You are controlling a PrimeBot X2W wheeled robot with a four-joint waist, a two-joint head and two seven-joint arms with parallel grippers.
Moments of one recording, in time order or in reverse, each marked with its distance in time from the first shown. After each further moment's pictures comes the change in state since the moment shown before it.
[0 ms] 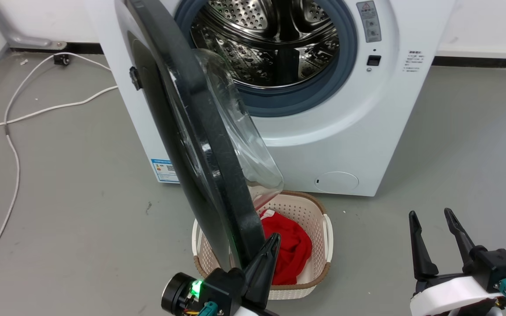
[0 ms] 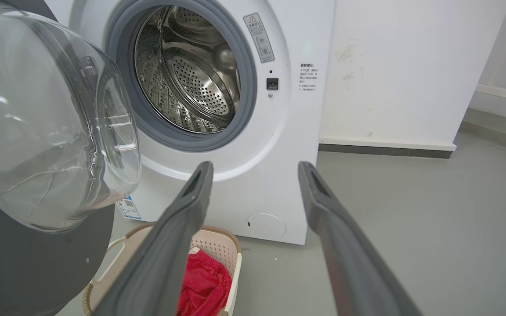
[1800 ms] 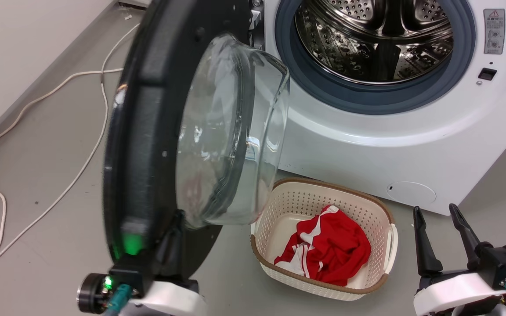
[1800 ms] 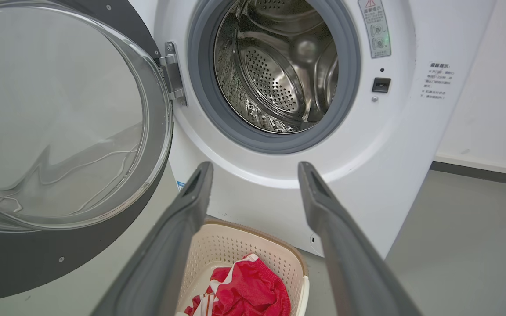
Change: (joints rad) left arm 0.029 0.112 0.190 -0.008 -0.080 0.107 -0.059; right arm 0.007 0.001 -0.009 -0.039 0.001 0.000 0.023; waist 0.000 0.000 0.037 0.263
